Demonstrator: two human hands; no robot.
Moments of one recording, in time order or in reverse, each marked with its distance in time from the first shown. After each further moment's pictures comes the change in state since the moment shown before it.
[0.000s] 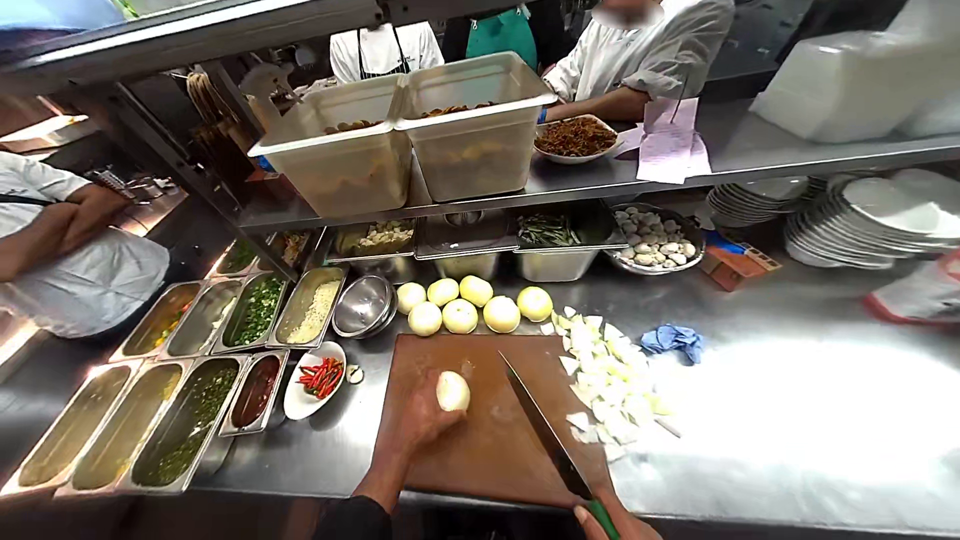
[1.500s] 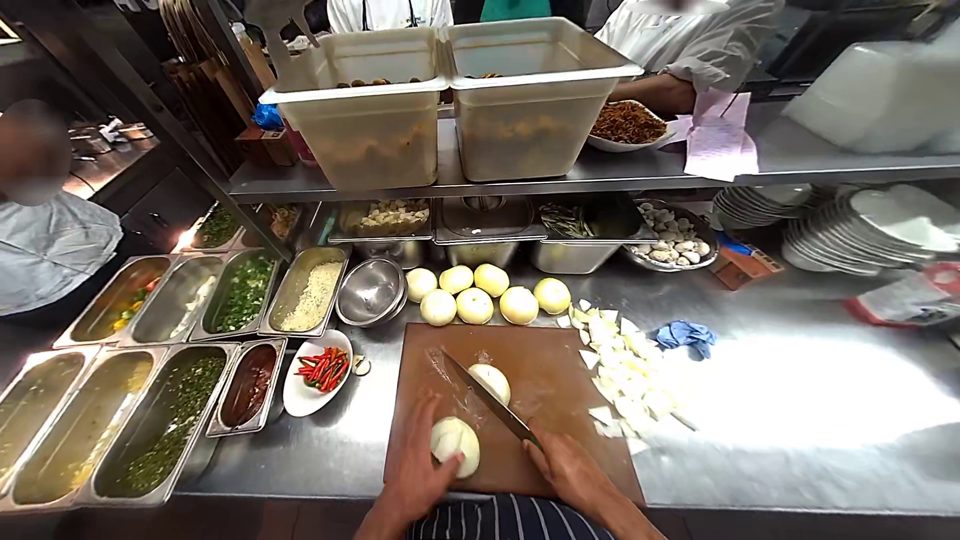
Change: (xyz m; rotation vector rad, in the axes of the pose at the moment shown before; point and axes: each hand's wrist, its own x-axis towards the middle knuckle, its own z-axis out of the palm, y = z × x) left_hand -0.076 -0.079 0.009 -0.266 0.145 0.254; right_hand 0.124 -0.081 0.059 -0.251 -0.343 0.051
